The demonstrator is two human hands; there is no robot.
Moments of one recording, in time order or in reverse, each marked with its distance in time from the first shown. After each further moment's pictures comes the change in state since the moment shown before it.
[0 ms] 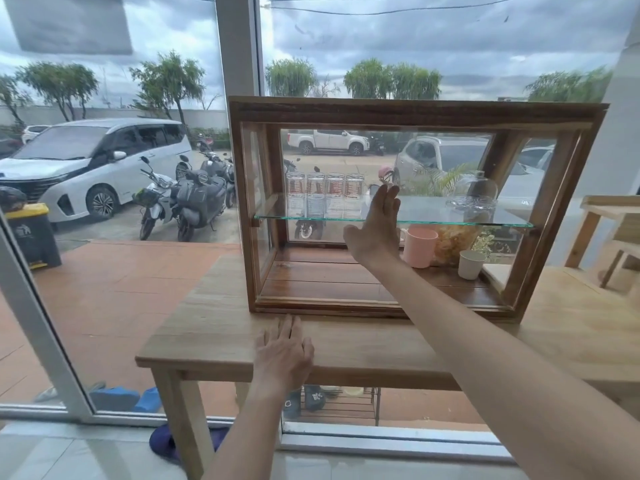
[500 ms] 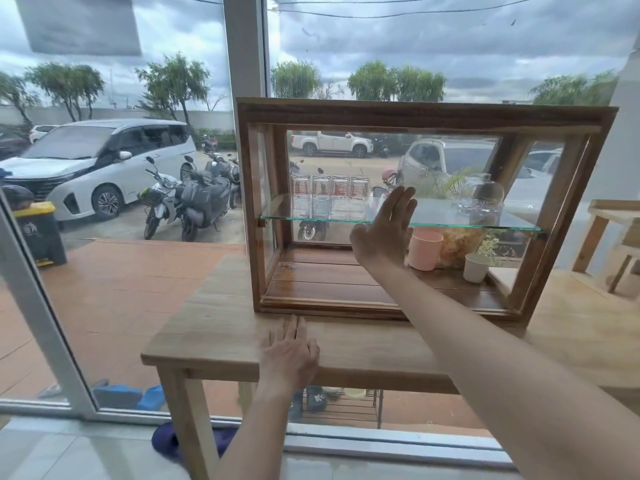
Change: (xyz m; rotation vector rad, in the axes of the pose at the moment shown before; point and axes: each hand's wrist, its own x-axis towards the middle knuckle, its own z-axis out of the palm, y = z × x) left_hand 0.001 0.002 0.001 -0.011 0.000 -0.001; right_hand 0.013 0.017 0.023 -0.121 0.140 0.000
